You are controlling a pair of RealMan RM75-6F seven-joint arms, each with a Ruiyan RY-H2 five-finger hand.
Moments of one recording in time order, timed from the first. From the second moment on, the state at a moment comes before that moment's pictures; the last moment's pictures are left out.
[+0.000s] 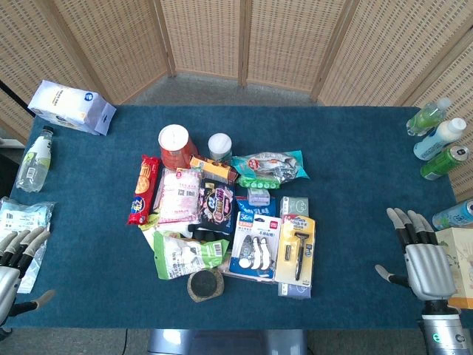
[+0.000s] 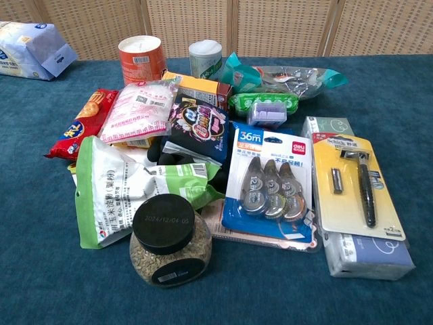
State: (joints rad) left arm 0.03 -0.90 0.09 -1.87 1.72 1.55 0.01; right arm 0.10 -1.09 0.04 -1.82 -1.50 1.50 -0.17
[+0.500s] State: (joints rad) left arm -0.03 -0.87 0.08 -1.84 1.71 1.49 -0.02; right arm 0.10 -1.08 0.06 -1.81 -1.47 1.48 -0.11
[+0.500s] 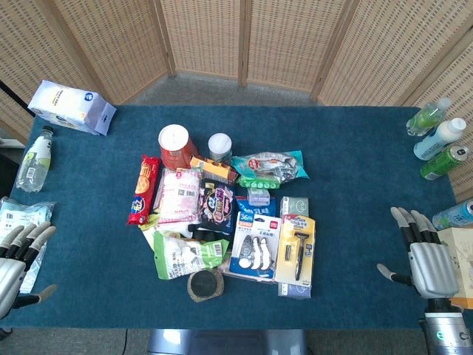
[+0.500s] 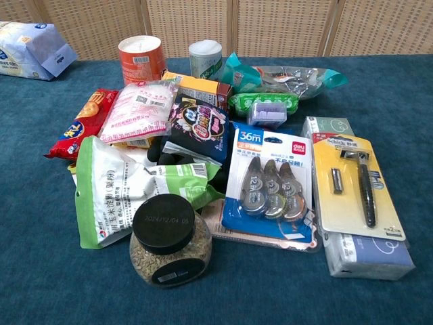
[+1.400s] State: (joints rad) left arm -0.46 -1.12 -0.10 -1.55 1.61 1.06 0.11; right arm 0.07 -1.06 0.08 -1.89 -1.44 1.51 -0.18
